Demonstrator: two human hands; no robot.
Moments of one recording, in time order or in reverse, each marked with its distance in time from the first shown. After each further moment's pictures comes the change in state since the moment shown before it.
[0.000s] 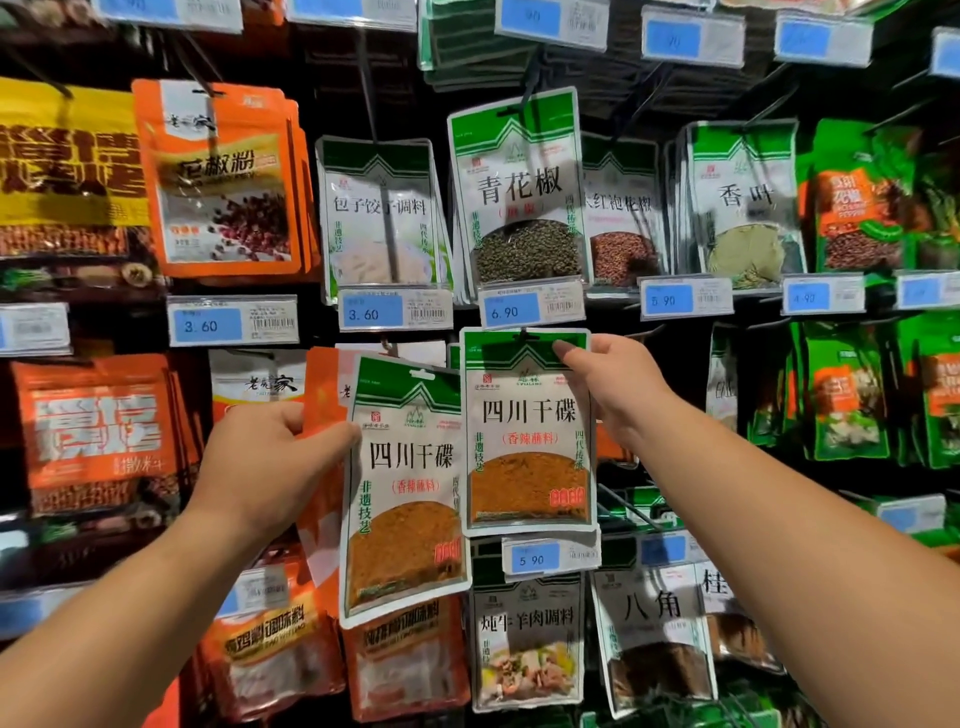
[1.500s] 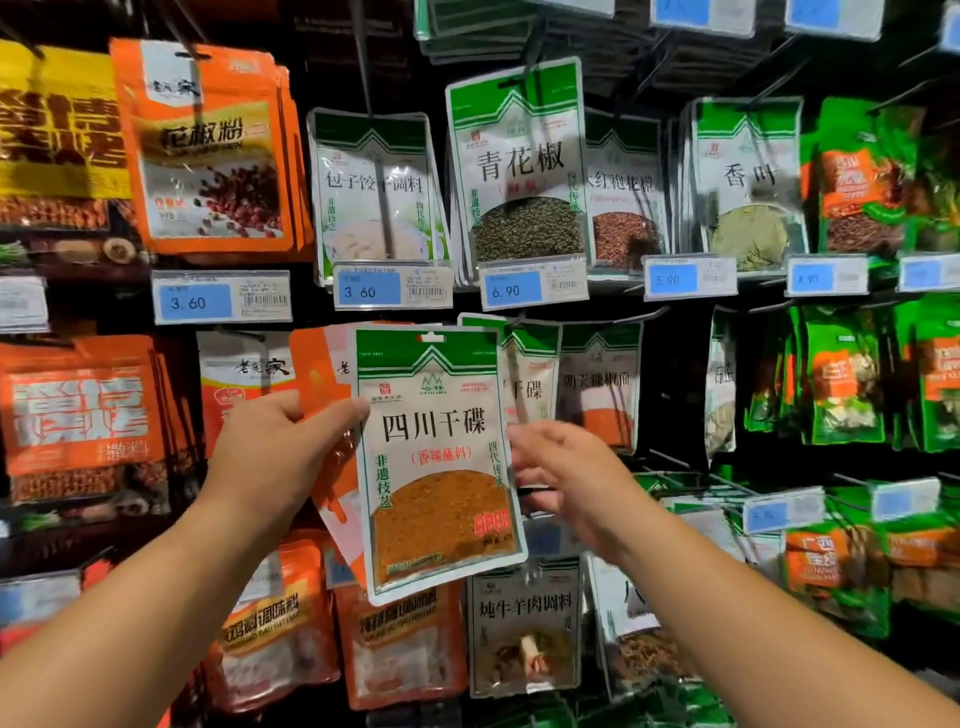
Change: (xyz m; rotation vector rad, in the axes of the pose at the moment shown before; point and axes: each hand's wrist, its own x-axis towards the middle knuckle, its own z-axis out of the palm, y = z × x) left_hand -0.002 -0.009 0.021 -0.458 -0.029 -0.119; right_hand -0.083 0.058 0.020 -0.073 -0.276 0.171
